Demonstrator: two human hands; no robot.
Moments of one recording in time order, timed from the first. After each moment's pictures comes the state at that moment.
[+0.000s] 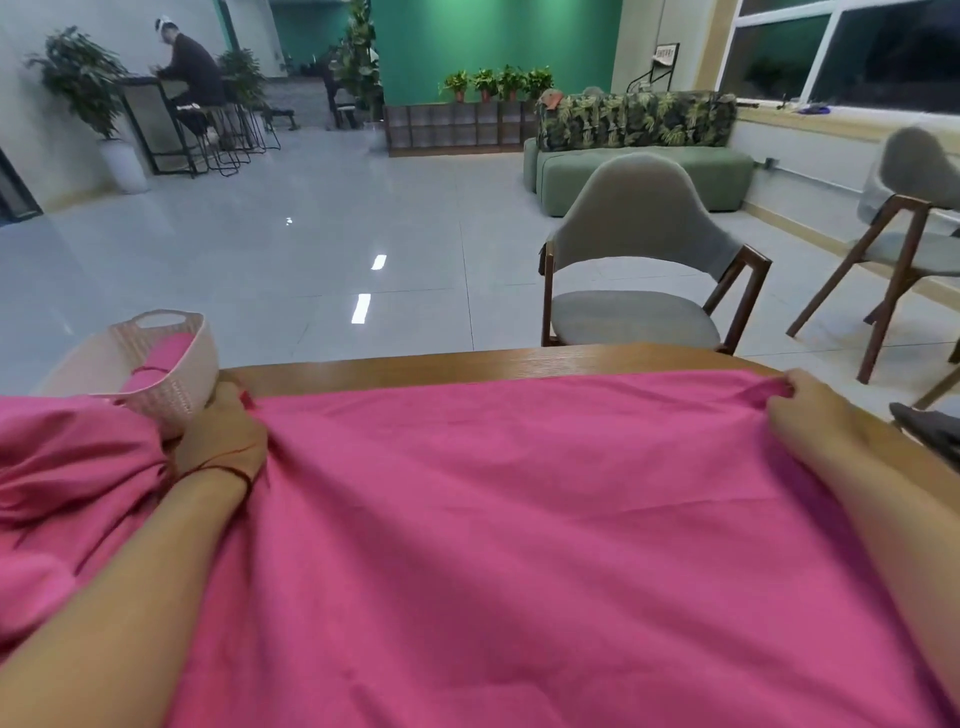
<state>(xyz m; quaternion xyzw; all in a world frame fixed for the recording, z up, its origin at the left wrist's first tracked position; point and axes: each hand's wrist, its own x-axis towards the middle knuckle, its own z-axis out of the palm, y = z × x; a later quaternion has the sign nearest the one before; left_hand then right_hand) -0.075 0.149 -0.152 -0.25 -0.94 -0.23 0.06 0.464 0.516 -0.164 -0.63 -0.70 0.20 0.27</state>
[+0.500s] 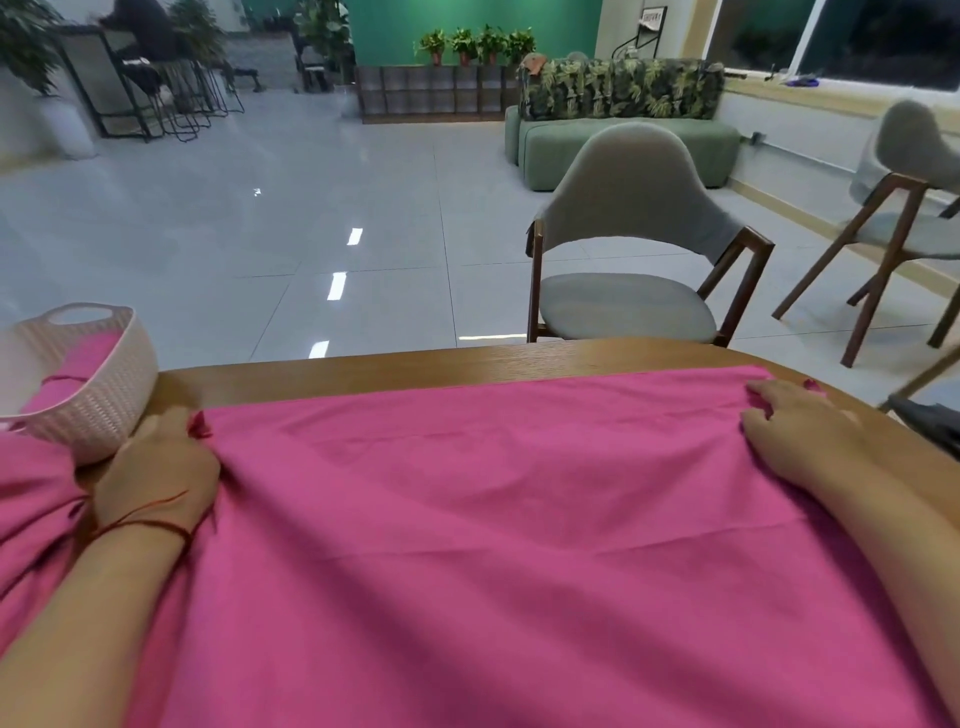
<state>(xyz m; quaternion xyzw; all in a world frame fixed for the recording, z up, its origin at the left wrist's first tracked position) -0.102 0.161 -0.185 -0.28 -0.94 -0.19 0.08 0.444 0.536 -0.182 -0.62 -0.78 0.06 0.06</state>
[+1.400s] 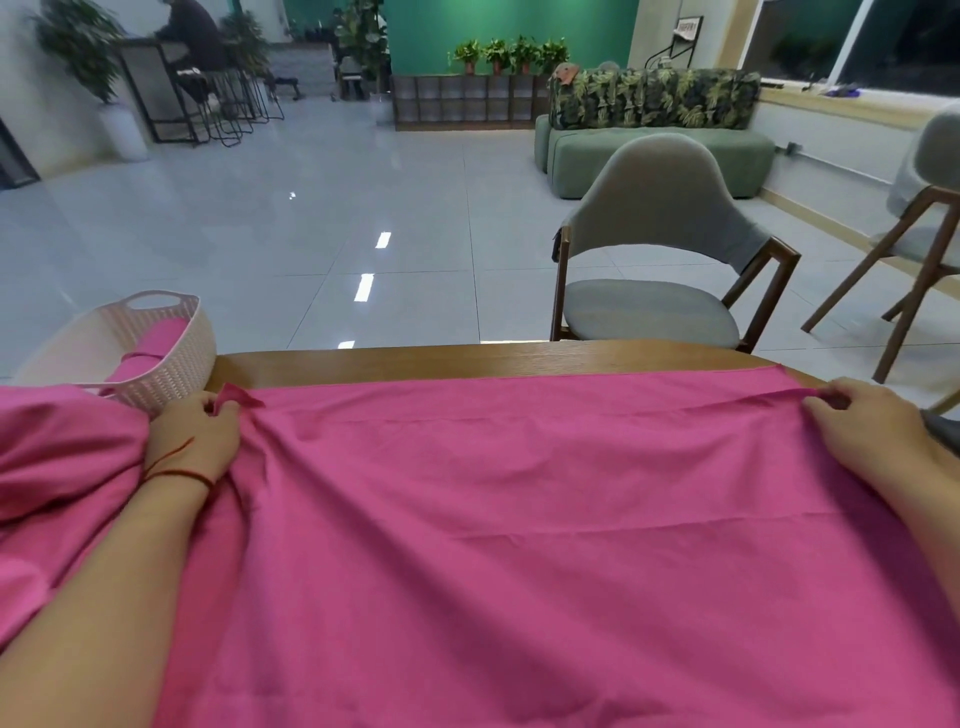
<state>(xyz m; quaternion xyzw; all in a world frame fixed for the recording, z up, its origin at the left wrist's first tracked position) -0.119 0.148 -0.175 -0.23 -0.92 -0.31 0.05 0.478 0.540 -0.168 -0.63 -0.74 0.10 0.23</state>
